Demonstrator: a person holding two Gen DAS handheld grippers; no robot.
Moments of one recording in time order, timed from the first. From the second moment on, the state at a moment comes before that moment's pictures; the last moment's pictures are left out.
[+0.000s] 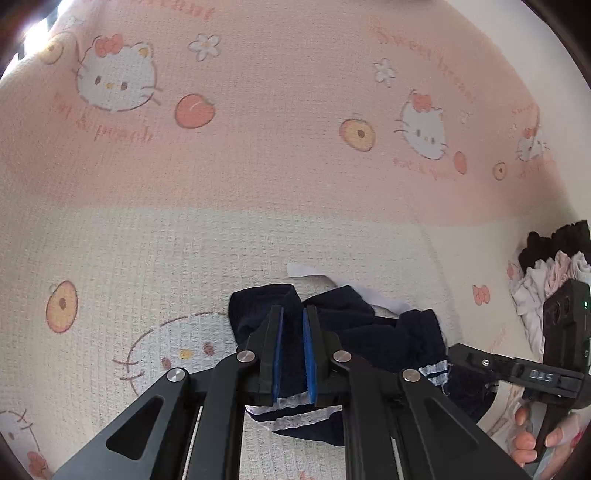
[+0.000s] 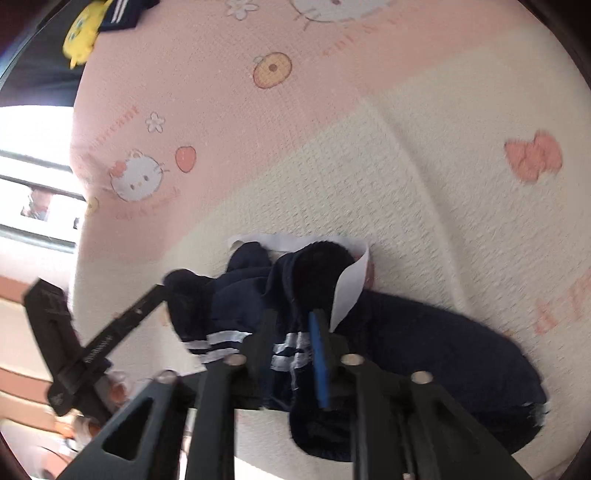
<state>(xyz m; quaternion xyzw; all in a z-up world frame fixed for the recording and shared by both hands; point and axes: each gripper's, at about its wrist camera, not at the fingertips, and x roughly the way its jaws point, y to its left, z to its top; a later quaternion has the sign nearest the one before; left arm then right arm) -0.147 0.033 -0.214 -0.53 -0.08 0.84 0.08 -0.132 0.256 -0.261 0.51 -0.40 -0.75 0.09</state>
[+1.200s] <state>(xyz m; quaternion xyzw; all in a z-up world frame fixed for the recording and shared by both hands) -0.125 -0.038 -0.279 -0.57 -0.36 0.73 0.06 -0.141 0.225 -0.289 0.55 -0.39 -0.73 0.12</state>
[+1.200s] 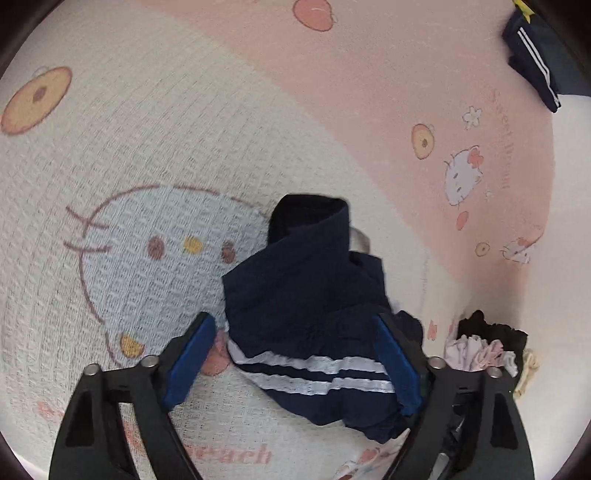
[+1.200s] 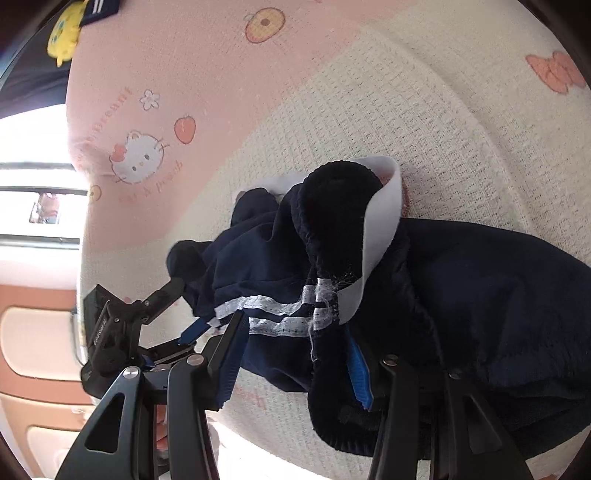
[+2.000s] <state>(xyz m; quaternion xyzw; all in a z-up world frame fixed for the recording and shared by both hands) -0.117 0.051 -0.267 -0.59 -0.16 0.79 0.04 -0.155 0.193 -0.283 0.57 -0.25 -0.78 0.09</state>
